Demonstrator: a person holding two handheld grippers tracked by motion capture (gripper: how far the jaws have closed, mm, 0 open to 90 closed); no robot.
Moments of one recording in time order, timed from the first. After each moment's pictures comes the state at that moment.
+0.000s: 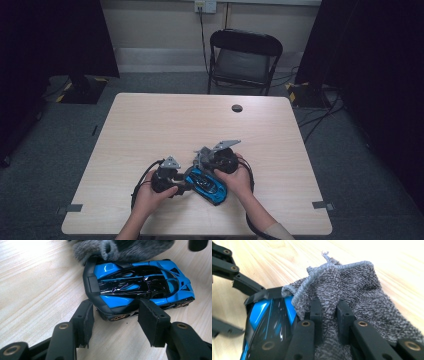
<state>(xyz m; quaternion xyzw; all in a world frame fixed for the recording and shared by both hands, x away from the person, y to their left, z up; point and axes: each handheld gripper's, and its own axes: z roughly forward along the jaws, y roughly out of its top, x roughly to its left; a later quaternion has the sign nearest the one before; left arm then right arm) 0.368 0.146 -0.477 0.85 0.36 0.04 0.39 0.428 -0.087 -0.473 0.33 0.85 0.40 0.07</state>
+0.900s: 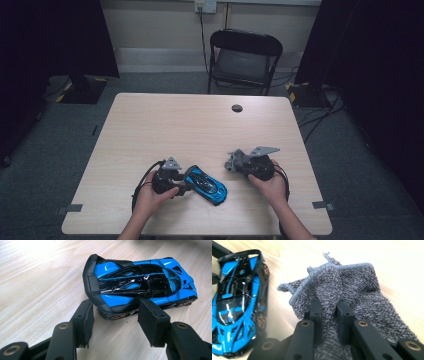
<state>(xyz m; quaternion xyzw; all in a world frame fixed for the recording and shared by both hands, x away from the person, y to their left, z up) 0.365 0.143 -0.475 0.85 0.36 0.05 0.38 0.406 -0.187 -0.470 0.37 0.84 0.39 0.12</state>
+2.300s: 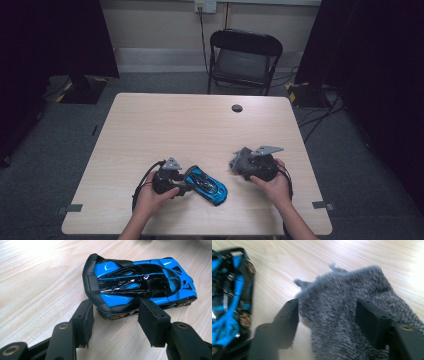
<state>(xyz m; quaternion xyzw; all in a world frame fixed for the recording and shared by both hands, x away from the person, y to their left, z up) 0.365 0.142 -0.476 0.85 0.36 0.05 0.38 0.407 -0.194 -0.468 0.38 0.83 0.39 0.14</state>
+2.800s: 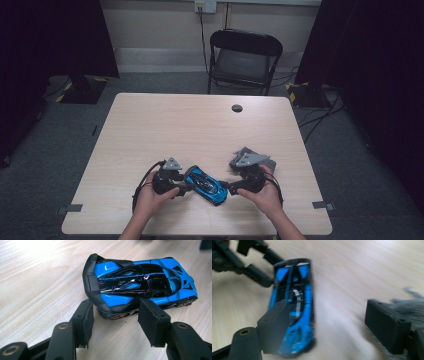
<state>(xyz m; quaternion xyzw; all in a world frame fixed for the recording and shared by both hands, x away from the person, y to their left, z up) 0.364 0.141 -0.475 0.85 0.36 0.05 0.37 0.371 -0.146 -0.459 0.30 0.85 0.42 0.08</state>
